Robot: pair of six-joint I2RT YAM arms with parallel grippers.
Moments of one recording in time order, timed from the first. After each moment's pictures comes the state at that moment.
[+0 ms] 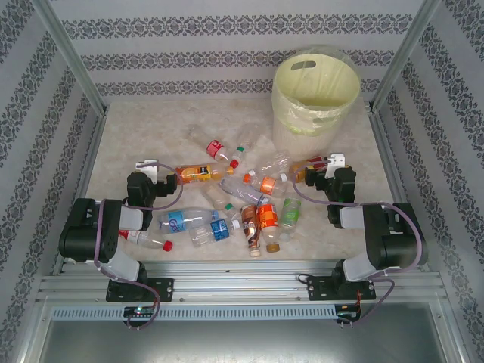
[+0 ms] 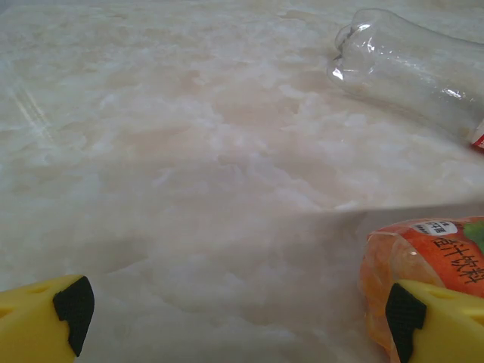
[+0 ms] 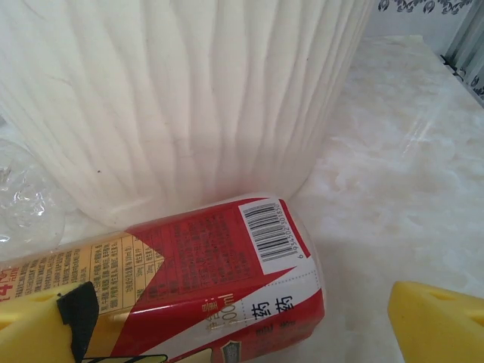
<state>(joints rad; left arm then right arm) 0.02 1.57 0.35 0.82 0.02 0.01 0.02 1.50 0.36 0.77 0.01 0.00</state>
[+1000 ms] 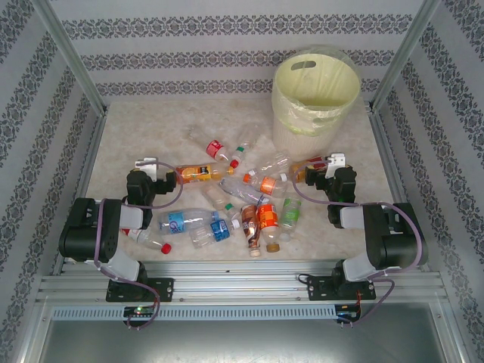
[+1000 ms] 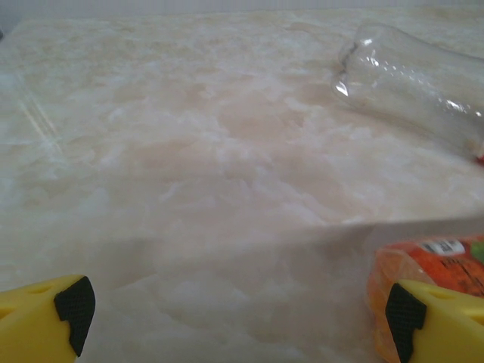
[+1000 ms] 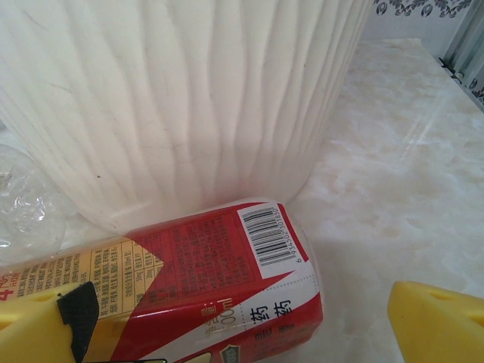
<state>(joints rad) 0.02 1.58 0.37 0.82 -0.01 0.02 0.01 1.50 0.36 0.77 0.00 0.00</state>
